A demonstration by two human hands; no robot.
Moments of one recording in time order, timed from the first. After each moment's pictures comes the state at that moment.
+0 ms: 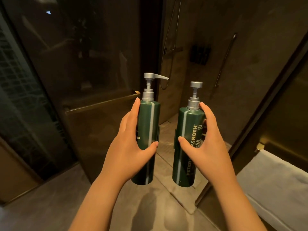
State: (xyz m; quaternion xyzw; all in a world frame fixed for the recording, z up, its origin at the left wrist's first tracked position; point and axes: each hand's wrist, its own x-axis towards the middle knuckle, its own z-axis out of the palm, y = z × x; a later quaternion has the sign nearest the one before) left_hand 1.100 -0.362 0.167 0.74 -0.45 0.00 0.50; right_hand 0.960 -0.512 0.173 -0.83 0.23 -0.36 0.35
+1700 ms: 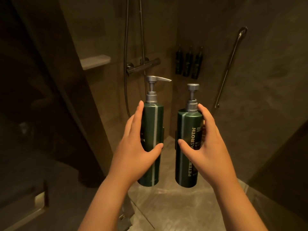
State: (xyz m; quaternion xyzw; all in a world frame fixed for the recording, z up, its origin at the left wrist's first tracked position) left_hand 1.410 -0.986 0.156 0.73 -0.48 -0.01 0.48; right_hand 1.263 -1.115 0.158 -0.82 0.25 -0.38 0.35
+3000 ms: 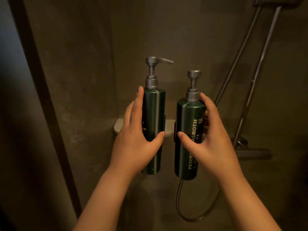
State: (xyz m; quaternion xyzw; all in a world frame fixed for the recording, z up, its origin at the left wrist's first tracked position) left_hand 1.686 -1.163 0.276 0.80 -0.20 0.37 0.43; right_hand 1.676 -1.350 0.284 -0.82 -0.20 -0.34 0.42
